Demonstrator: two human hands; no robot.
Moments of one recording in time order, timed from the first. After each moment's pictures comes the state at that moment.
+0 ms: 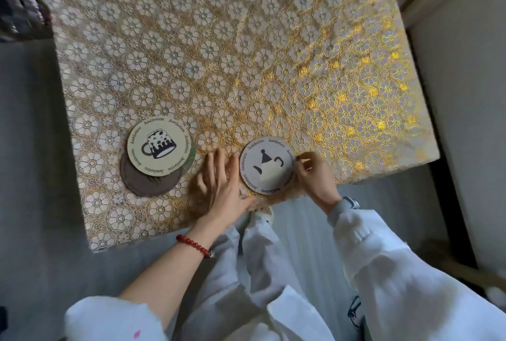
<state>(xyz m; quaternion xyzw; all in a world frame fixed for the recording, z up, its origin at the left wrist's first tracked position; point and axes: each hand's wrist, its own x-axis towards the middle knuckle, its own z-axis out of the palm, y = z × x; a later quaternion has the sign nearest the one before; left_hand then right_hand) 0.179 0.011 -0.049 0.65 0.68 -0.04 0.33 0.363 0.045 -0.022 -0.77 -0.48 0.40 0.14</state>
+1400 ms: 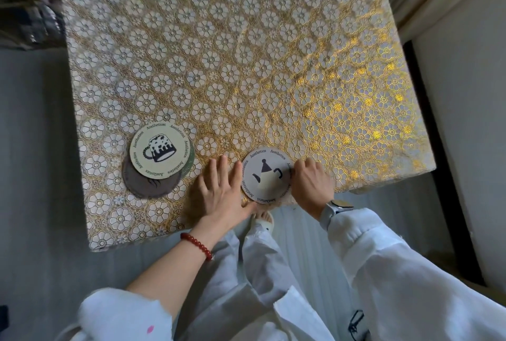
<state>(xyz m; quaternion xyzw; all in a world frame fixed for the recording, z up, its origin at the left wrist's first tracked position) 0.186 0.014 -0.044 0.69 0.65 -0.16 0.27 0.370 0.042 -0.024 -0.70 -0.68 0.19 -0.09</state>
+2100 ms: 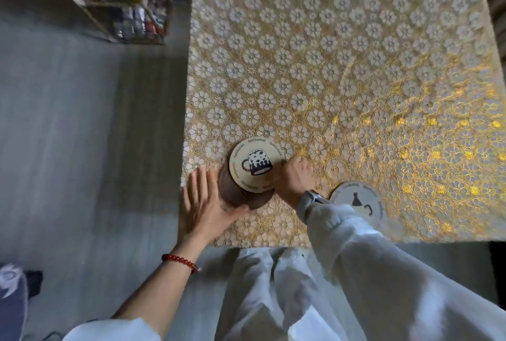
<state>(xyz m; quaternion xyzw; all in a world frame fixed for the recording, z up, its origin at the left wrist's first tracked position) -0.017 -0.009 -0.046 0.54 0.79 -0.04 0.27 0.142 0.094 -0.014 -0.70 -0.62 0.35 -0.06</state>
